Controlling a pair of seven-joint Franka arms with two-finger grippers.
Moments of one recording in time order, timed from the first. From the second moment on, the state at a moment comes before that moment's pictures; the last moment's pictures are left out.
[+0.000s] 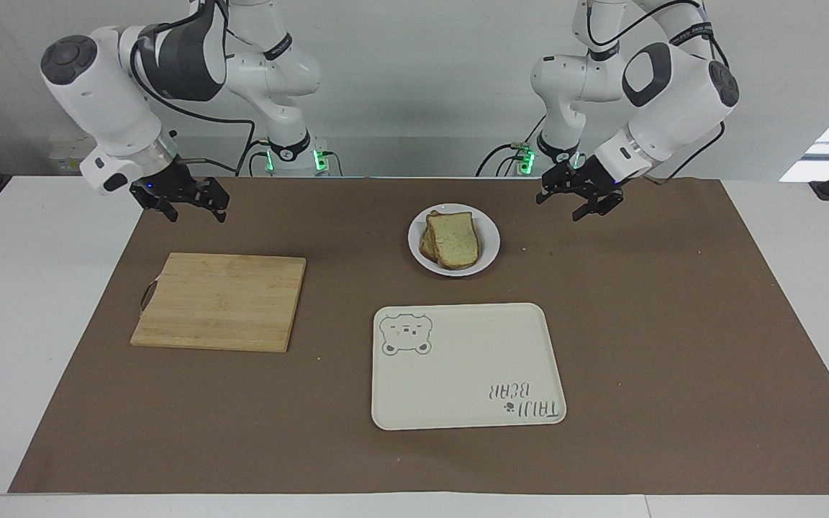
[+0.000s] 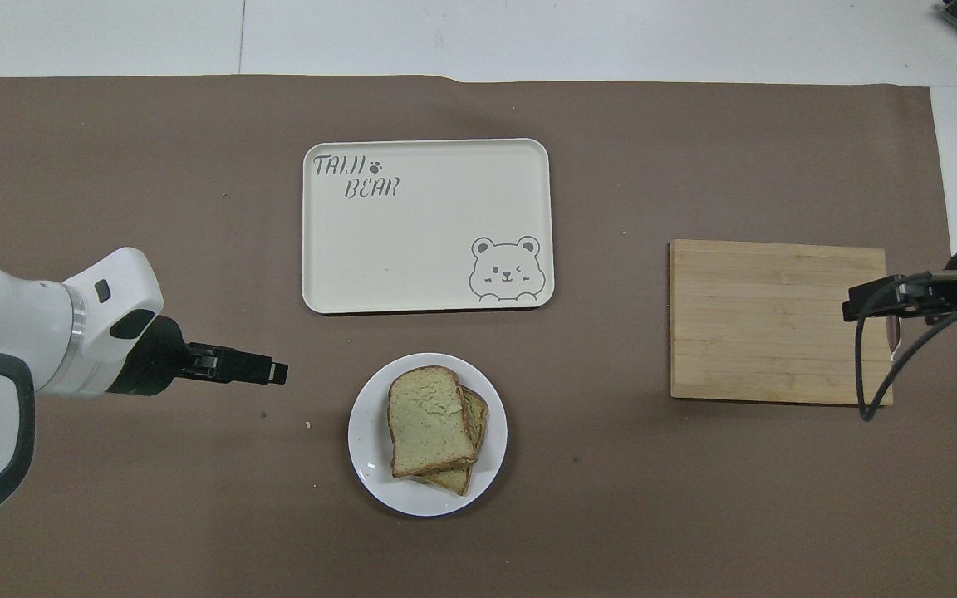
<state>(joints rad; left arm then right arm) -0.19 -0.20 0.01 -2.17 -0.54 1.89 0.20 -0.01 -0.05 -0.08 -1.80 0.01 1.70 -0.04</state>
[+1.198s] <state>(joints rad) -0.23 -0.11 0.02 -2.58 -1.20 2.15 0.77 0.01 -0.07 -0.07 -1.55 -0.01 1.54 -0.04</state>
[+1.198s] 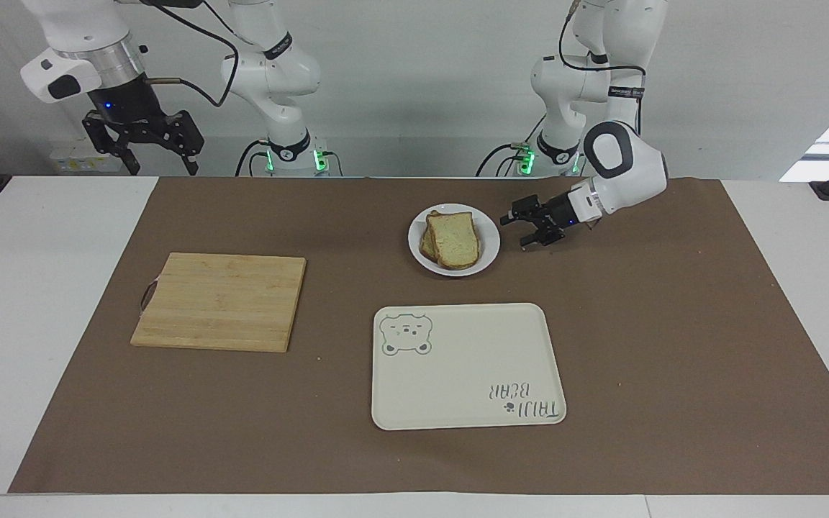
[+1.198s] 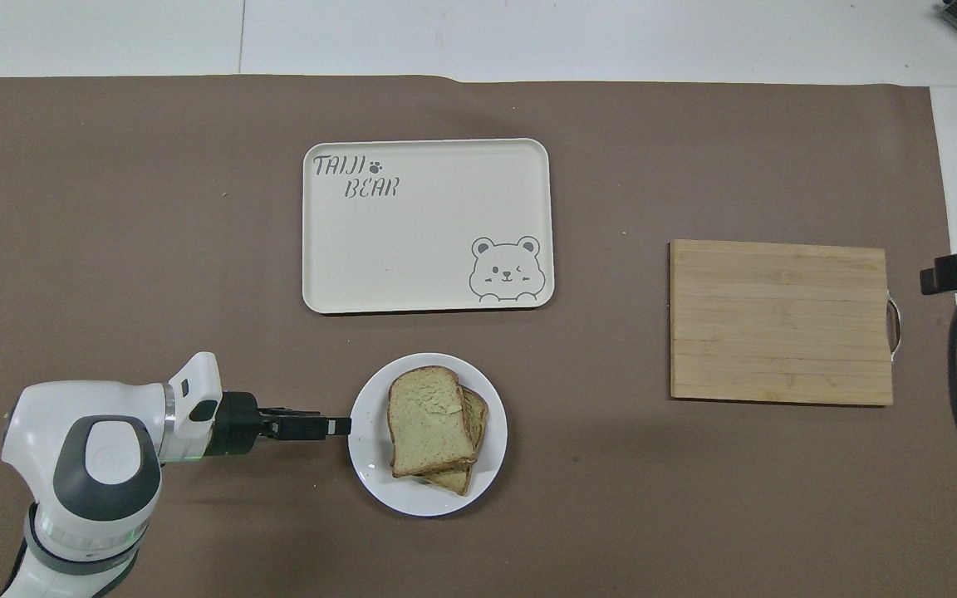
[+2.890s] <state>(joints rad) -0.26 -0.01 0.02 -2.64 -1.43 2.07 1.00 0.01 -0.06 -0.07 -1.57 -0.01 1.54 -0.04</state>
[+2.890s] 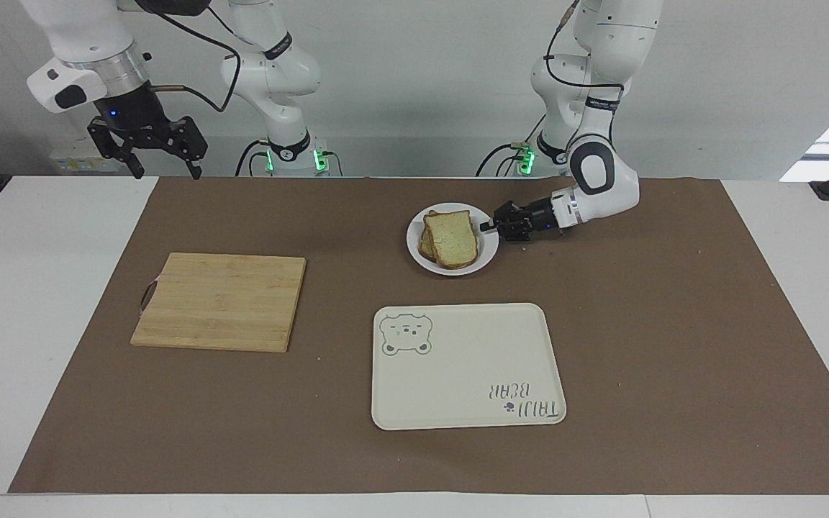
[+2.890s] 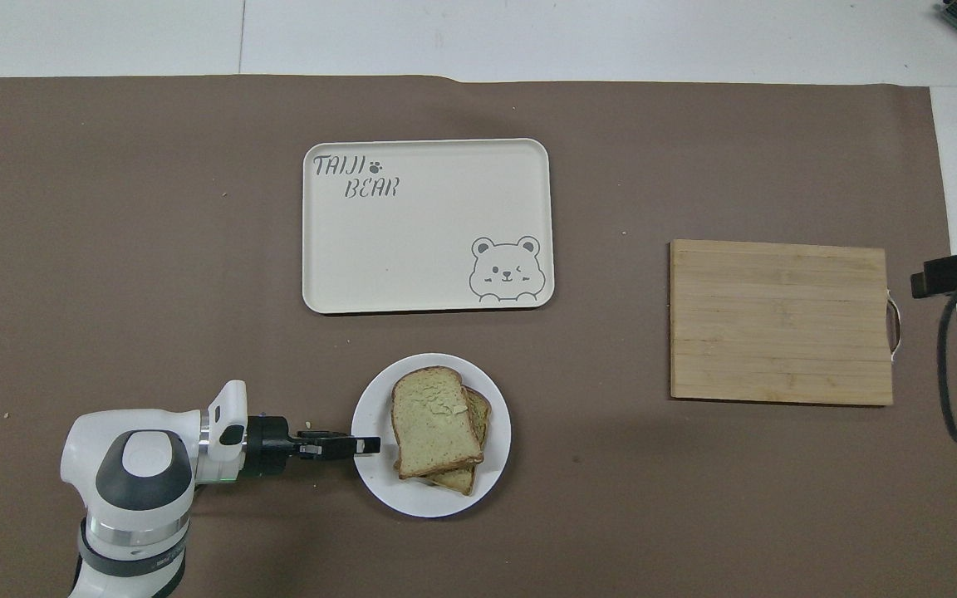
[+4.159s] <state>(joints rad) -0.11 0.08 0.04 -2.43 -1.43 1.91 0.96 0.01 -0.06 -0.07 -1.57 -0.01 1.54 -0.04</state>
